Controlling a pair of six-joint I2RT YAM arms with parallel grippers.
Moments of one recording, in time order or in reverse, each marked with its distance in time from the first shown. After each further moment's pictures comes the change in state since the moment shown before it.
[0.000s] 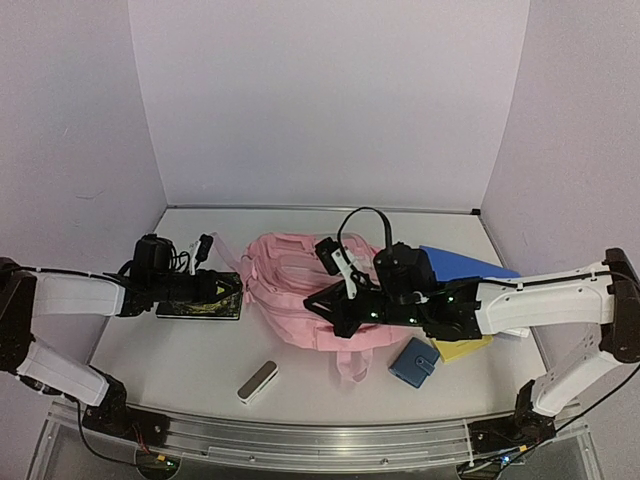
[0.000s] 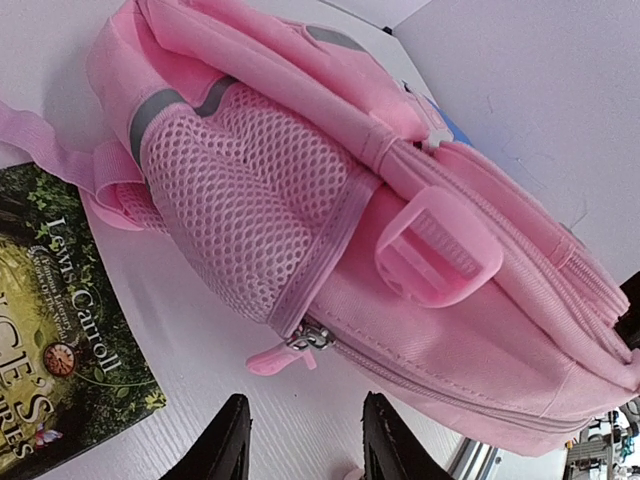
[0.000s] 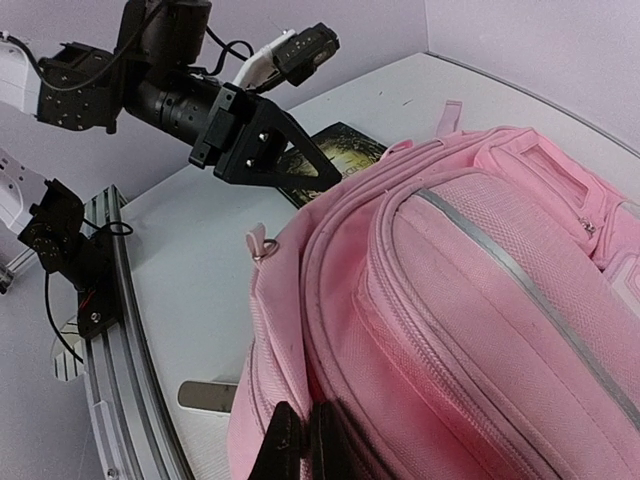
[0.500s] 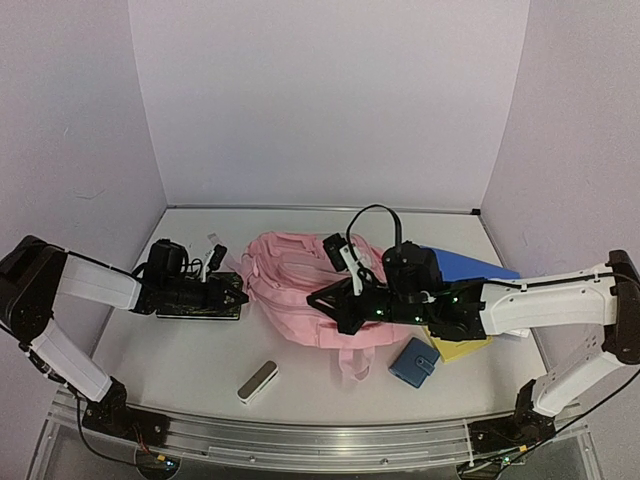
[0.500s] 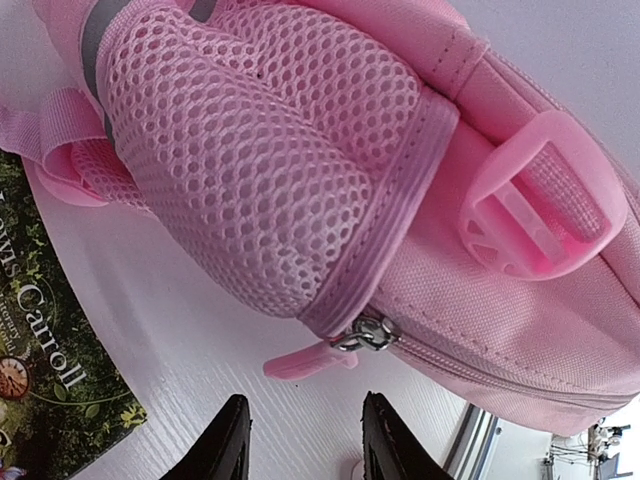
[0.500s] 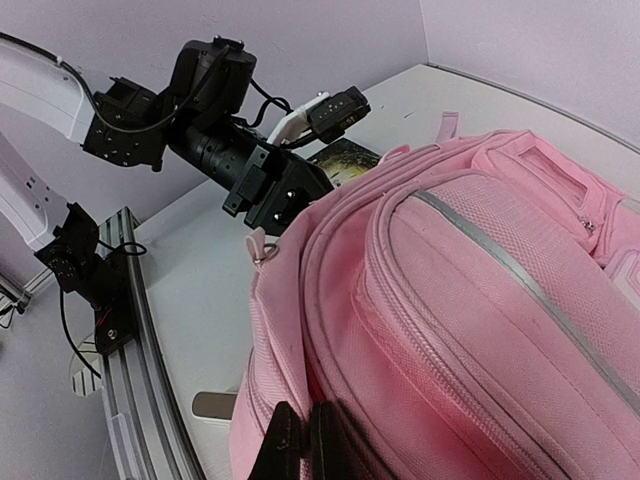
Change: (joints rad) left arm 0.000 0.178 0.028 0.066 0.115 0.045; right arm -0.020 -0.024 -0.034 0.049 -0.026 0.039
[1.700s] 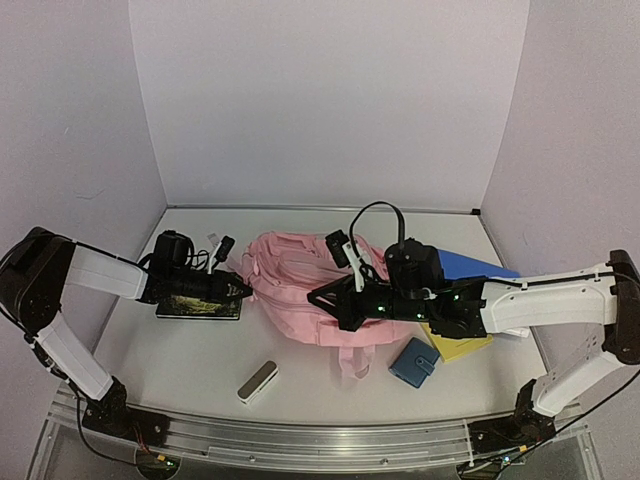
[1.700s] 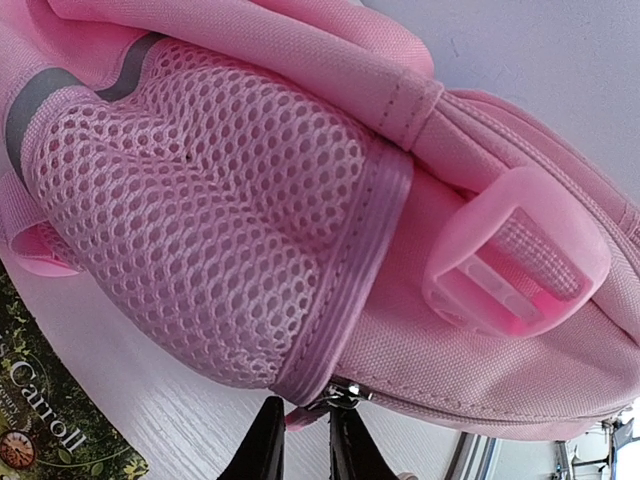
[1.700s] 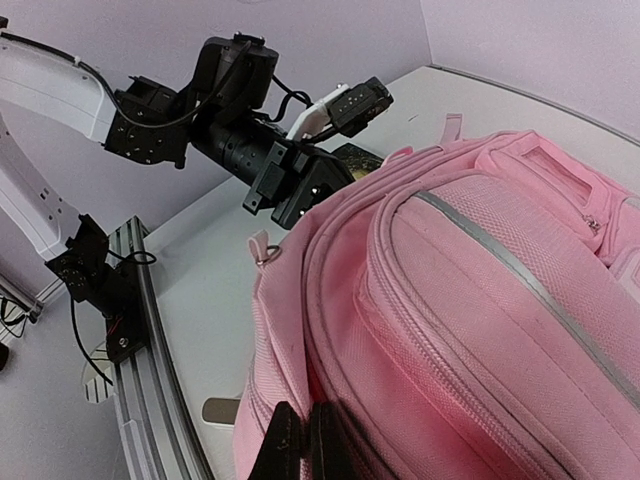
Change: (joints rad) left arm 0.000 0.073 0.097 -0.019 0.063 0.086; right arm -0.020 -0.003 -0.002 0.015 -0.034 0.029
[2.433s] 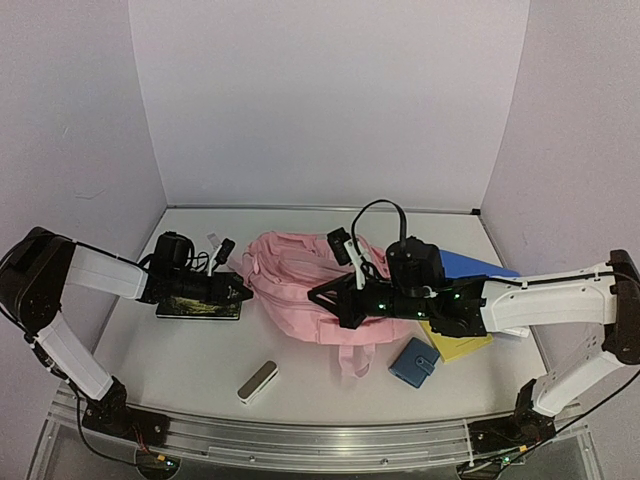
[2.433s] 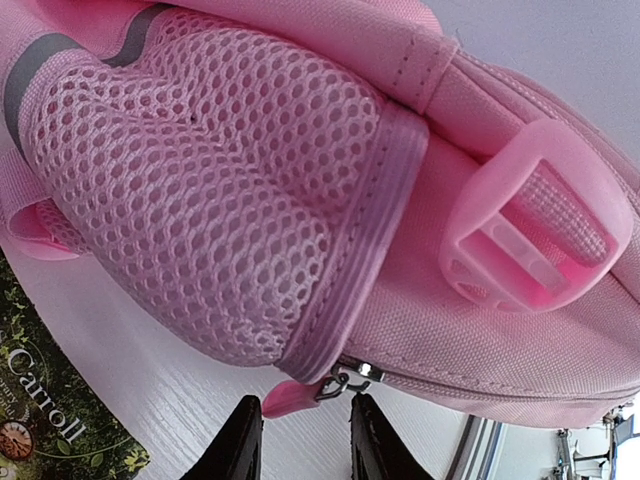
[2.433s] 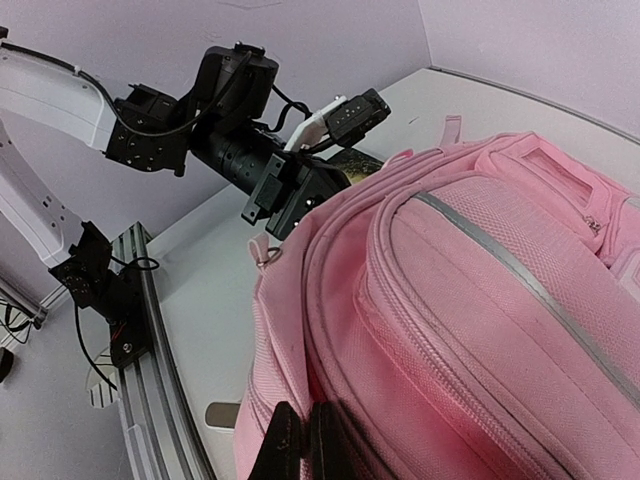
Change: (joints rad) left arm 0.000 0.001 0.001 -0.036 -0.002 0.024; right arm -0.011 0.000 0.000 0.009 -0.011 0.013
